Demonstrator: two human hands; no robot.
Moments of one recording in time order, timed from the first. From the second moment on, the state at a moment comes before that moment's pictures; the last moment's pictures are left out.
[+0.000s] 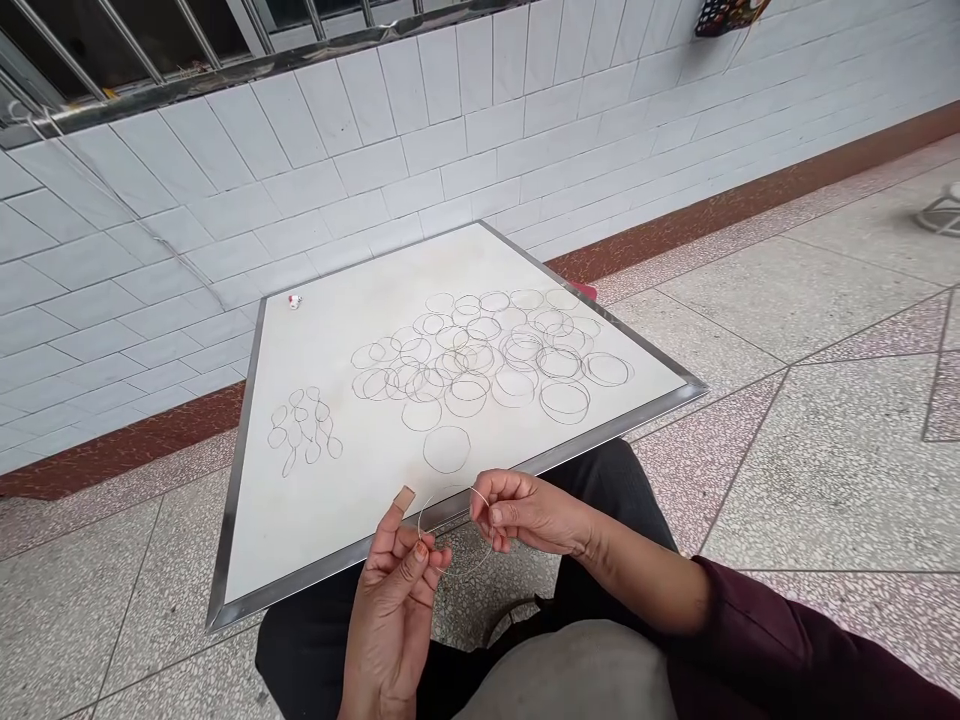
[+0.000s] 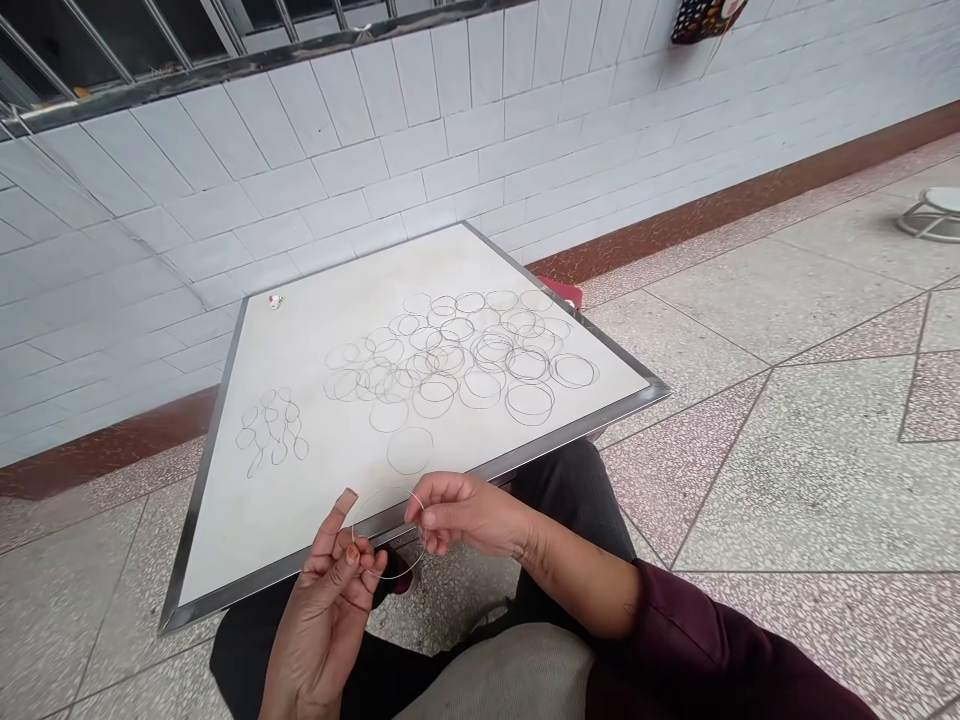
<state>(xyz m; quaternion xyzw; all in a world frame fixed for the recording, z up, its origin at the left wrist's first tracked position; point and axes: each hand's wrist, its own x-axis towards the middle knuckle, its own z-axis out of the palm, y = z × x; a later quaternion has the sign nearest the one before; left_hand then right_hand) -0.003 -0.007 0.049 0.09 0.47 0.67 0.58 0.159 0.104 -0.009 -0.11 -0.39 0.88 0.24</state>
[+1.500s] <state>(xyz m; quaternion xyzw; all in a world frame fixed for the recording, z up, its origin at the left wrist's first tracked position) 0.013 -0.011 0.052 0.22 0.60 0.58 0.51 0.132 0.090 -0.010 -0.08 -0.42 0.89 0.17</state>
